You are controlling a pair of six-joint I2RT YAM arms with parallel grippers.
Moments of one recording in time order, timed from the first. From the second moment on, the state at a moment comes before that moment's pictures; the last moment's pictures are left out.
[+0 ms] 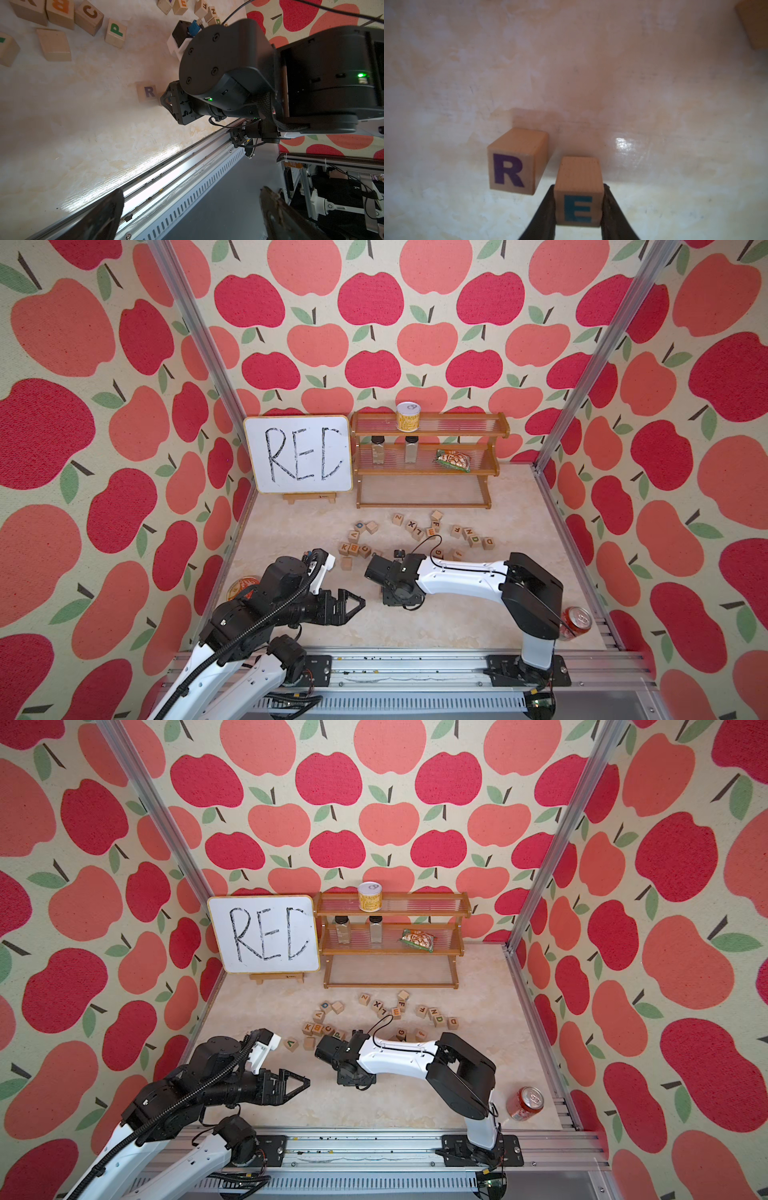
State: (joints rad) left arm -0.62 0.54 0.87 -1.11 0.40 -0.62; right arm 1.23 1.89 1.30 -0.82 0.14 1.09
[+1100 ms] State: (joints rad) left arm -0.58 0.54 0.85 -1.11 0.45 -0.61; right arm 1.16 1.93 1.34 -0.82 0.10 1.10
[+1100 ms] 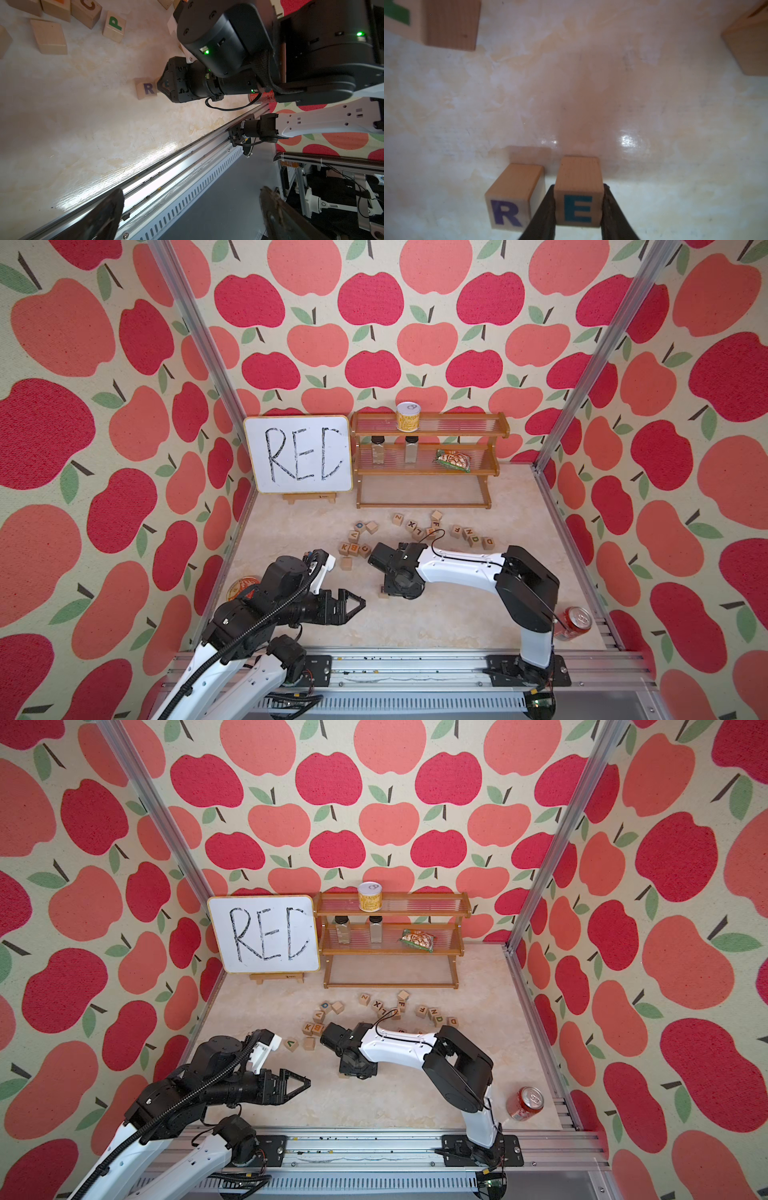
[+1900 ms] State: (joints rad) left arm -0.57 0.55 0.85 -1.10 0.47 -0.61; right arm 1.18 1.93 1.34 -0.82 0.10 1.10
